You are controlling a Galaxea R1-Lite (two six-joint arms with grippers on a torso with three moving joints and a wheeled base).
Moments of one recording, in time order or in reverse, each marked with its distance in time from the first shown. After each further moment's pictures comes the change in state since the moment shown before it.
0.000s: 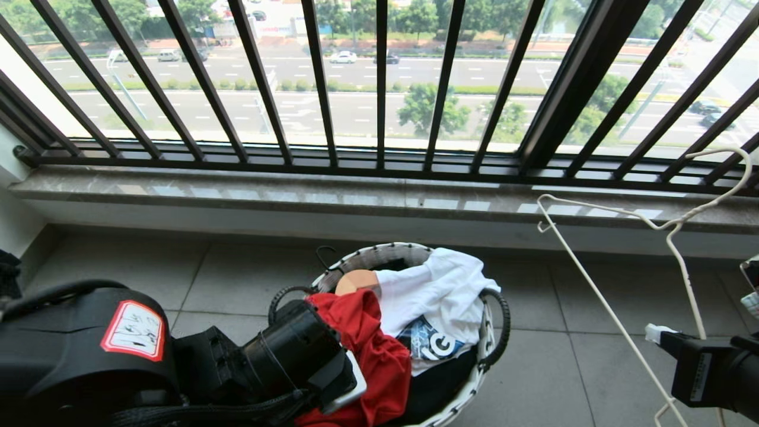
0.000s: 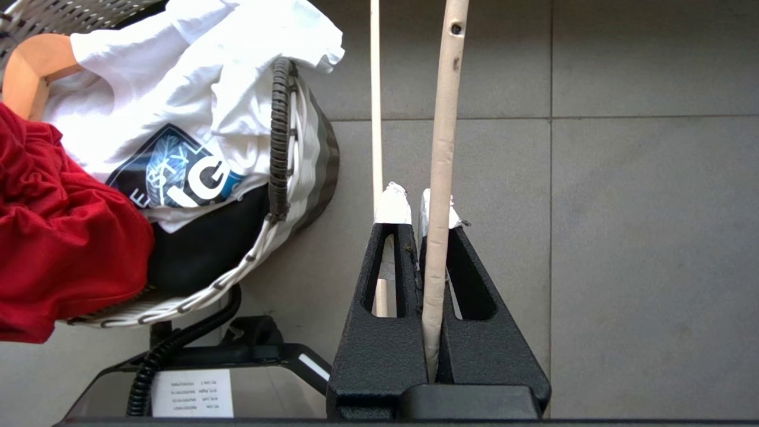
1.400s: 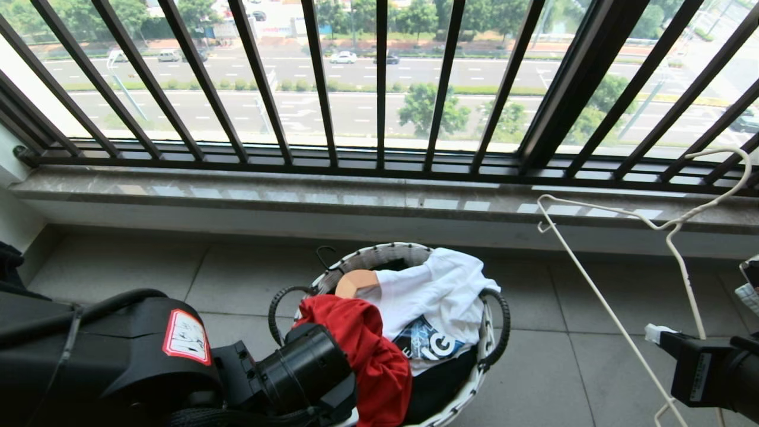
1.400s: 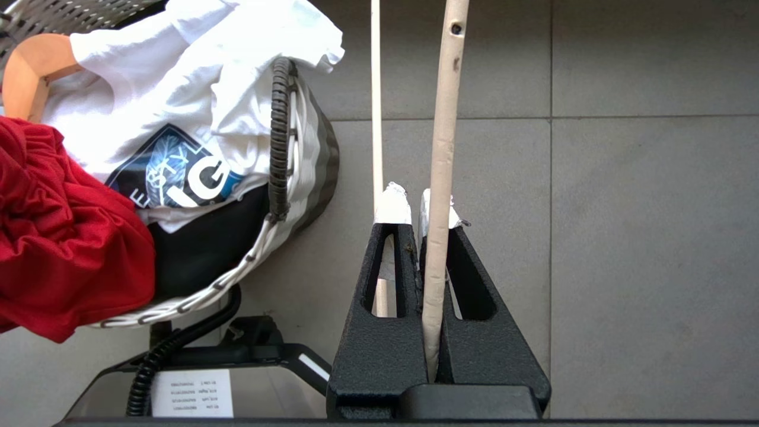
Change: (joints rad) left arm 0.003 0.058 0.000 0.089 0.037 0.052; right arm -0.001 0.001 0.000 0.000 0.000 0.000
